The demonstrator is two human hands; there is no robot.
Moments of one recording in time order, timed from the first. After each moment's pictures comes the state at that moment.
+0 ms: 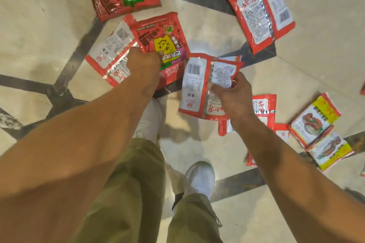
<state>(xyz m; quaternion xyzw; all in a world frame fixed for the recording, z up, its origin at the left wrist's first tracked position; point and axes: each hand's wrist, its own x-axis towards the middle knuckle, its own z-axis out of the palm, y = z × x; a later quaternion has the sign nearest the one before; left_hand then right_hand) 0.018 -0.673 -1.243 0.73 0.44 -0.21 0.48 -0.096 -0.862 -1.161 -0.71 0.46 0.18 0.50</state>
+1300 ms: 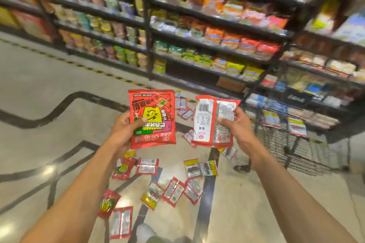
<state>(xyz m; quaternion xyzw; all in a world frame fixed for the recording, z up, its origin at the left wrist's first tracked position) 0.034 -0.867 -0.258 0.62 -0.15 -0.49 0.59 -0.270 -1.031 -0.234 -0.56 0.54 -0.30 0.55</state>
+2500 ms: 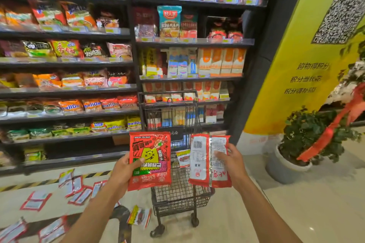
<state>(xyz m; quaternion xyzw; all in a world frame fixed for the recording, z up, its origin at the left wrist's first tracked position) -0.601 -1.216 -0.194 0.58 -0.33 -0.58 0.47 -0.945 -1.217 -0.176 -0.38 0.63 -0.50 0.45</state>
